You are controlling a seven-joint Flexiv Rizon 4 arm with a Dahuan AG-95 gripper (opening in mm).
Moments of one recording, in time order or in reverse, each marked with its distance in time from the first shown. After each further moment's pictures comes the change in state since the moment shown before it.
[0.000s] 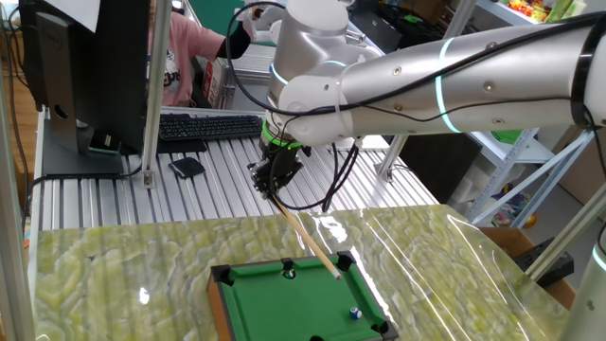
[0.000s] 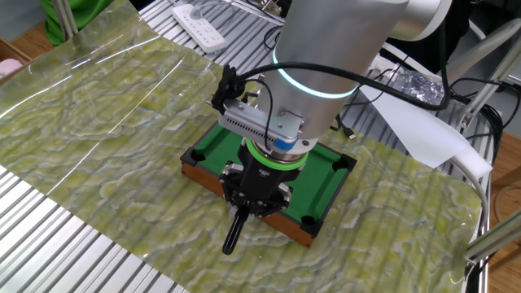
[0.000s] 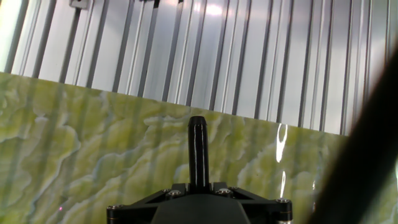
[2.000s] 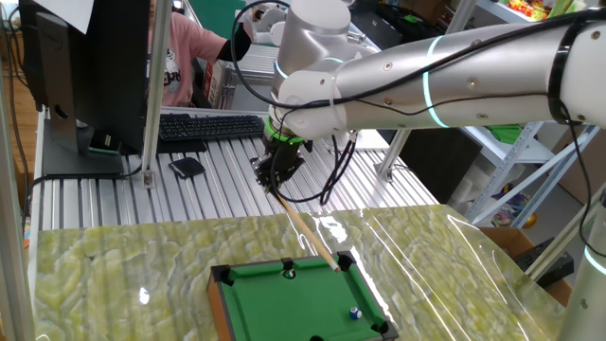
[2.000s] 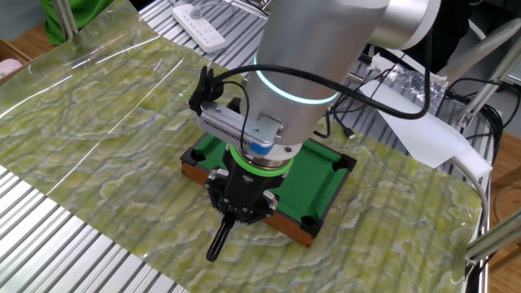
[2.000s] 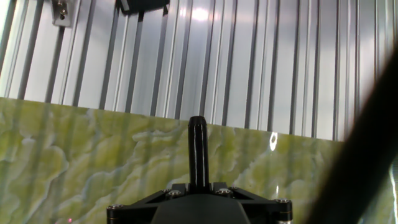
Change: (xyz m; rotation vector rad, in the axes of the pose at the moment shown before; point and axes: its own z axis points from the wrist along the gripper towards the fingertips) arm -0.025 -0.022 0.007 0.004 -0.003 -0.003
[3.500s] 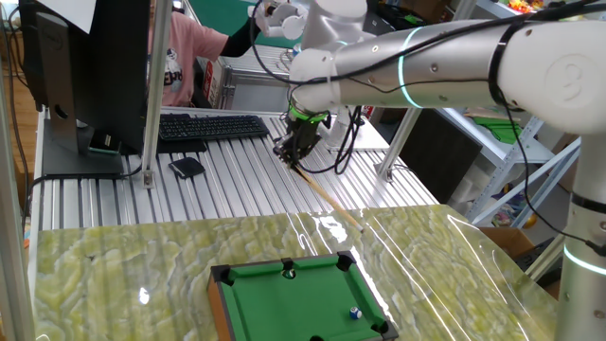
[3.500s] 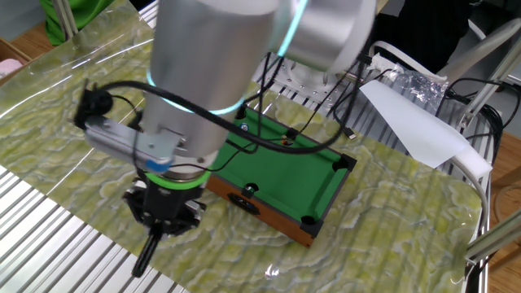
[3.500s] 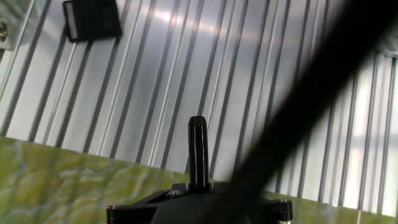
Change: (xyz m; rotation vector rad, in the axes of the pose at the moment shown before) arm -0.064 -0.096 0.021 0.016 -0.012 -0.077
